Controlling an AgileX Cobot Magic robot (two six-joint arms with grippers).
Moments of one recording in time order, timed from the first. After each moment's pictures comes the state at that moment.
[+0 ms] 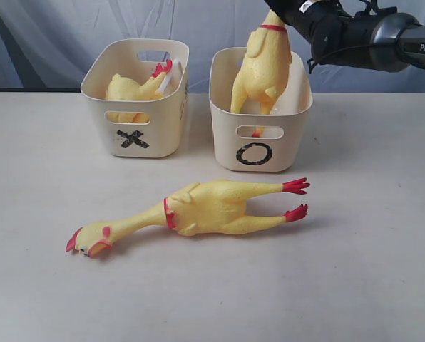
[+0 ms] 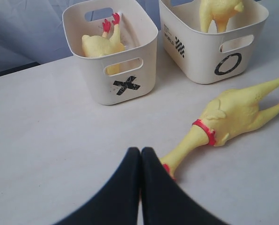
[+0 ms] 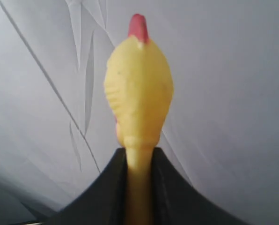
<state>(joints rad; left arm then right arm) -0.22 0.52 -0.62 -0.27 0.69 0.34 0.31 2.18 -1.69 0.26 -0.37 0.20</state>
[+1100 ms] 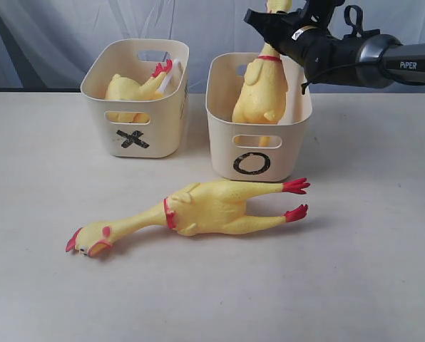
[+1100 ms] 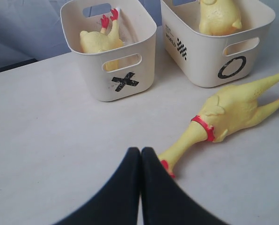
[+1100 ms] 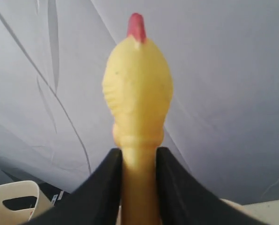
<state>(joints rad) -0.22 0.52 -0.62 -0.27 0.70 0.34 0.31 2.26 -1.70 0.26 -0.31 0.20</state>
